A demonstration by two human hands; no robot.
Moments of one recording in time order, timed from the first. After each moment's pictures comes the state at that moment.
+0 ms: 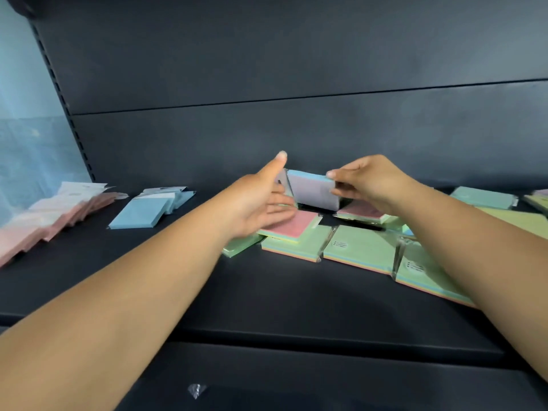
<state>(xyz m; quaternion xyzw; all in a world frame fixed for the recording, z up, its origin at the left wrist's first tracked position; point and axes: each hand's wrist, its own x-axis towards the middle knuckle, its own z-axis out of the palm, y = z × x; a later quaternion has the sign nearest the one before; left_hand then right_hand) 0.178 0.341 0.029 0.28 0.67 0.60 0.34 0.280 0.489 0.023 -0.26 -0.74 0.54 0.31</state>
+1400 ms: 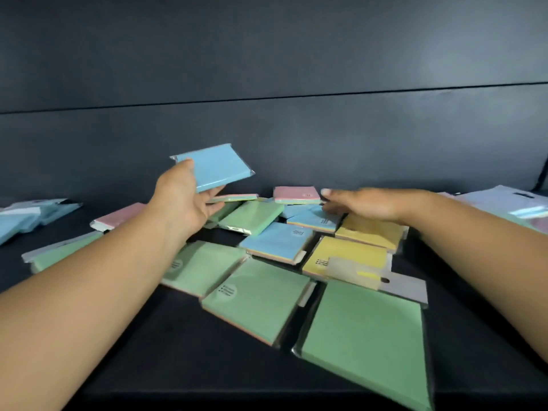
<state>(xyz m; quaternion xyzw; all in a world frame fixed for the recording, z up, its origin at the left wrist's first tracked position) 0.267 0.452 0.036 0.13 0.52 0.80 0.25 0.428 0.627 0.010 -0.31 -0.89 0.32 0.04</state>
